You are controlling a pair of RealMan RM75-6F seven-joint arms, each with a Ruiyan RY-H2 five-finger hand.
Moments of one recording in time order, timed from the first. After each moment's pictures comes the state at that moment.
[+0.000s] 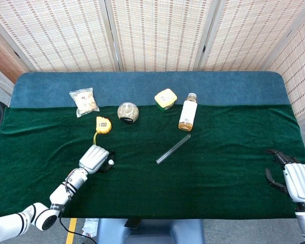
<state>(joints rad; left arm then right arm) -0.69 -1.55 -0.05 -1.32 1.41 0.96 0.14 0.07 -1.05 0.06 -1.68 -1.53 1.49 0.16</state>
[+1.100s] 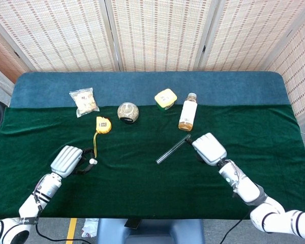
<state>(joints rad) -0.56 -1.27 -0.05 -1.61 1.43 1.10 -0.03 0.63 -1.30 0.19 -1.61 -1.39 0.86 -0.39</state>
